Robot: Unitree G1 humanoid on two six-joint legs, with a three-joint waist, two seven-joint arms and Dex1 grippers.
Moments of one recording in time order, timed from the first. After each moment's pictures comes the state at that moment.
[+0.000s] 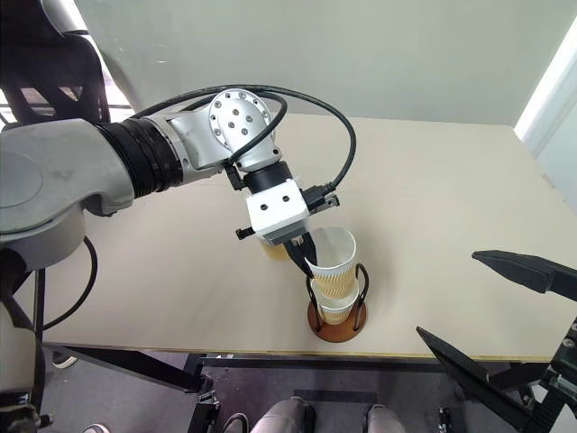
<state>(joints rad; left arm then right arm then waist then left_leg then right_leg) -1.97 0.66 -1.94 0.59 -1.17 -0.78 -1.59 0.75 -1.13 -1.92 -1.05 1.97 0.92 0.38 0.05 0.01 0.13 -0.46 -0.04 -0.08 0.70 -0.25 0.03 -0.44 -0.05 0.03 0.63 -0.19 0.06</state>
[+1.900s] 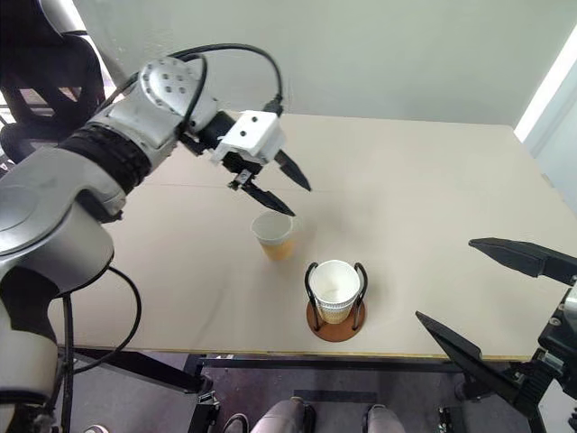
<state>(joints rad) -1.72 0.69 -1.37 1.08 -0.85 -0.42 -1.59 0.65 -1.17 -1.73 -1.05 1.79 0.89 0.40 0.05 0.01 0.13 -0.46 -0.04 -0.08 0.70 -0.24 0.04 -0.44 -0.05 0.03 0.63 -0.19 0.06</state>
